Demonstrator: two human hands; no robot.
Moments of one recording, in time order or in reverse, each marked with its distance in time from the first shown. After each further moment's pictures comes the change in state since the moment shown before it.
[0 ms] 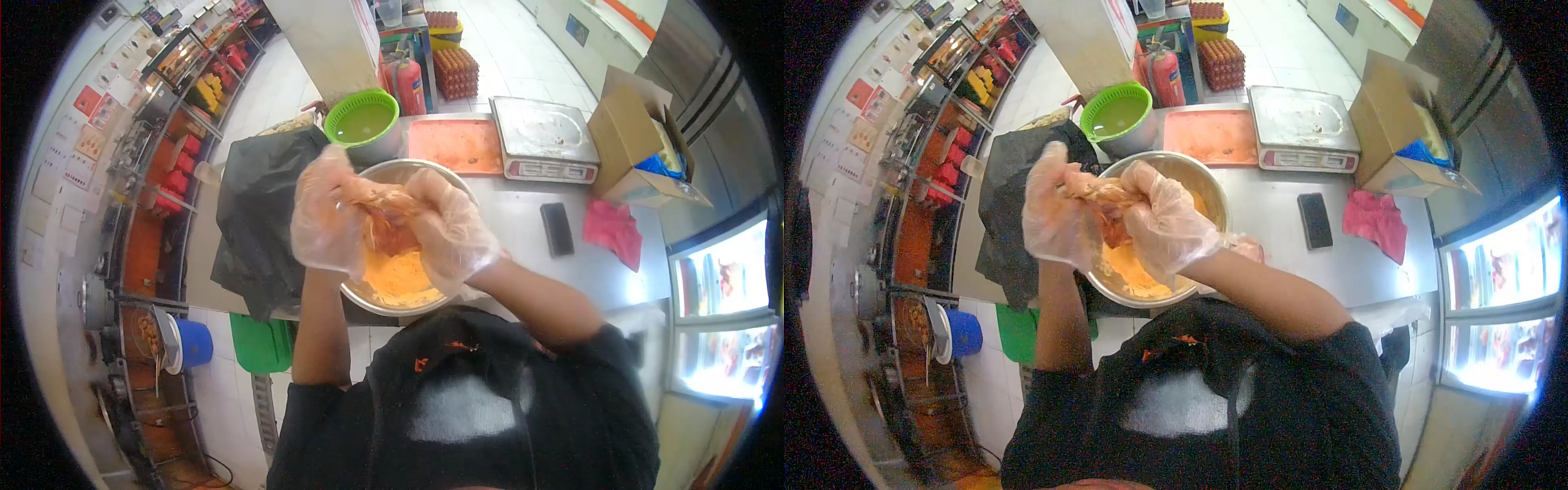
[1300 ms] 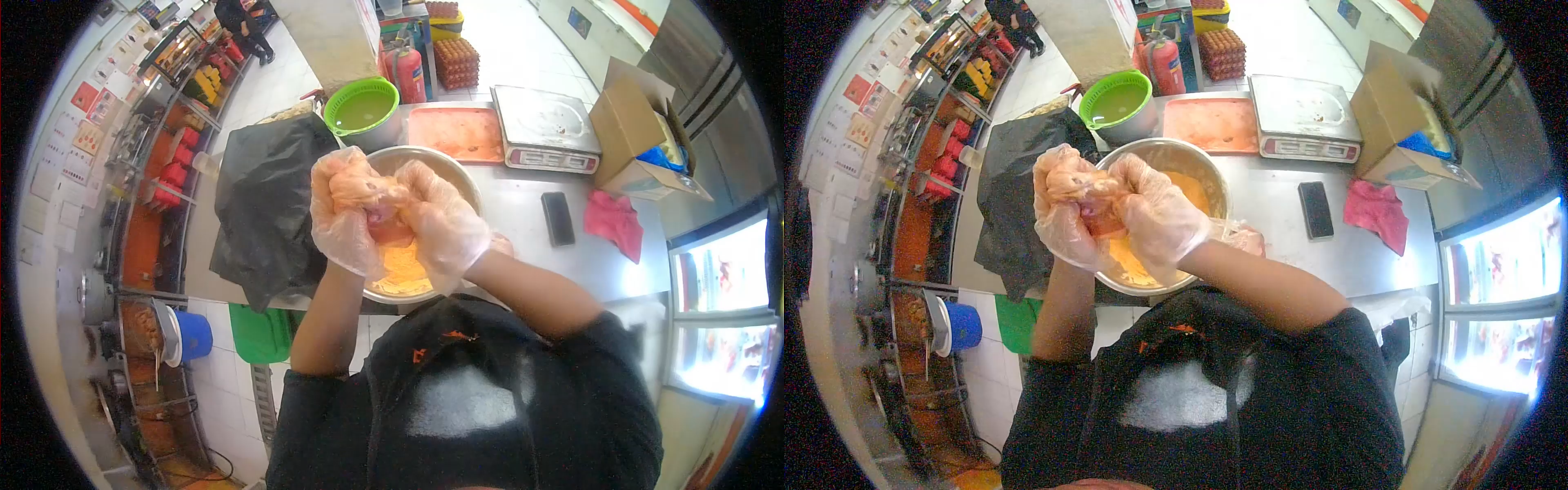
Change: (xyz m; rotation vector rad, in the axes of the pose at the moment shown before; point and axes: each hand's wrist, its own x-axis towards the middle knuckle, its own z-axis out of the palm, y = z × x) left_hand -0.019 0.012 0.020 -0.467 0.094 -0.061; right_hand -0.002 0.017 0.008 -0.357 -0.048 -0.432
